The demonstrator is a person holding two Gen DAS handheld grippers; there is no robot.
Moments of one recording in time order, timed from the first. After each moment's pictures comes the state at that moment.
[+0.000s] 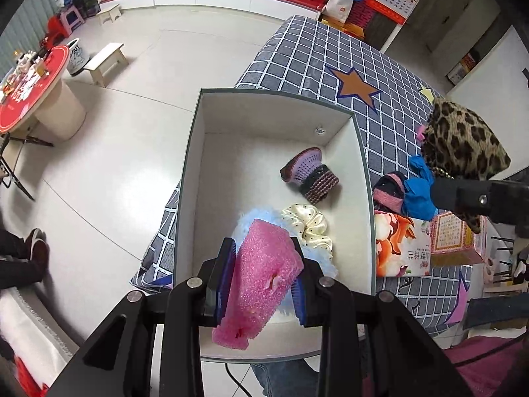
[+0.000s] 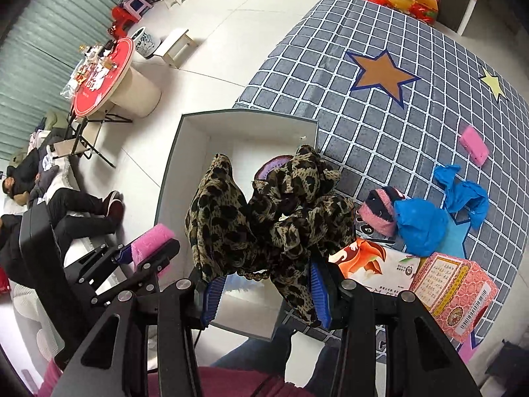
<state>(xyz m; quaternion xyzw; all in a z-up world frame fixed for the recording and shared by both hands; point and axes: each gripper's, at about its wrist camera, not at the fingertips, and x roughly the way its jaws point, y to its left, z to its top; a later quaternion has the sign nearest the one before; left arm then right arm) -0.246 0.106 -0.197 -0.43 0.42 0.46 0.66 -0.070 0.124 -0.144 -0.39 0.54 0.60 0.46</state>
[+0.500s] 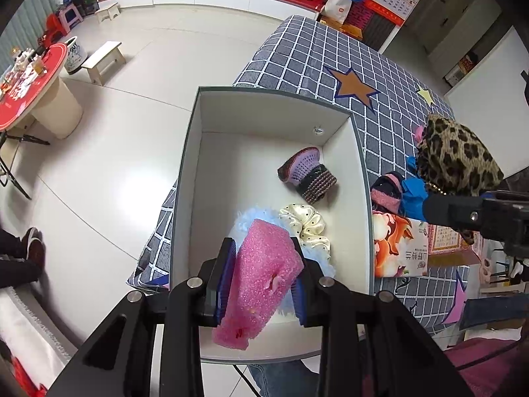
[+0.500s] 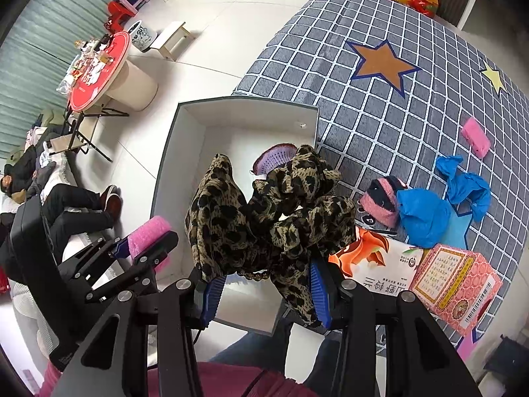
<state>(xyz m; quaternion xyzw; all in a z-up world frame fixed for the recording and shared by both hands) -0.247 0.106 -0.198 -0.43 0.42 0.45 0.66 -0.073 0.123 -0.150 -0.40 0.54 0.58 0.45</state>
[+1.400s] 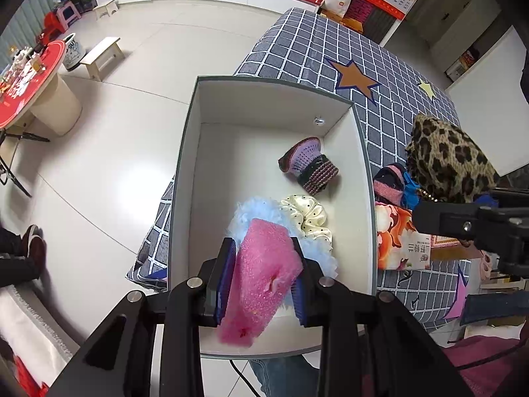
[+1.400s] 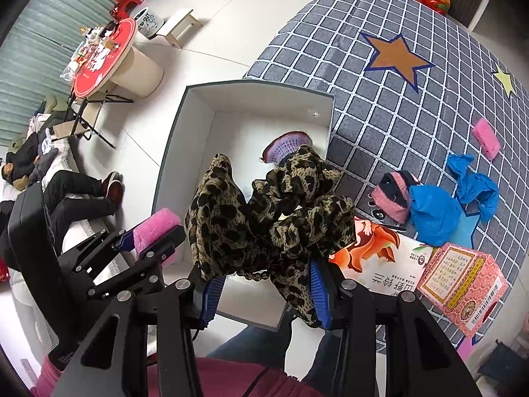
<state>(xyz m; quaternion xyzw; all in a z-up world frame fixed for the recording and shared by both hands) -0.246 0.104 -0.203 -0.44 0.43 0.45 0.65 -0.086 0.123 -0.159 -0.42 0.54 0.59 0.43</state>
